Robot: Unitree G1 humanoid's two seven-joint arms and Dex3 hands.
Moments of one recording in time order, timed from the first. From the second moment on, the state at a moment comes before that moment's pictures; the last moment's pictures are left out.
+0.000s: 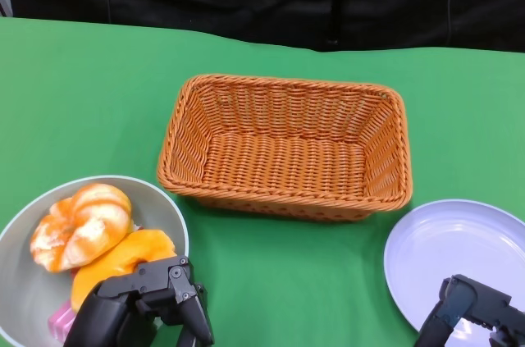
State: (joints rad) left arm 0.40 0.06 -0.10 -0.23 -0.24 -0.42 -0.36; right arm 0.53 -0.05 0.12 -0.29 -0.24 -0.71 -0.10
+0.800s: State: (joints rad) left arm 0.37 0.08 -0.05 -0.23 -0.18 -0.53 -0.36; right arm 0.54 -0.04 0.12 -0.29 -0.23 -0.71 -0.10
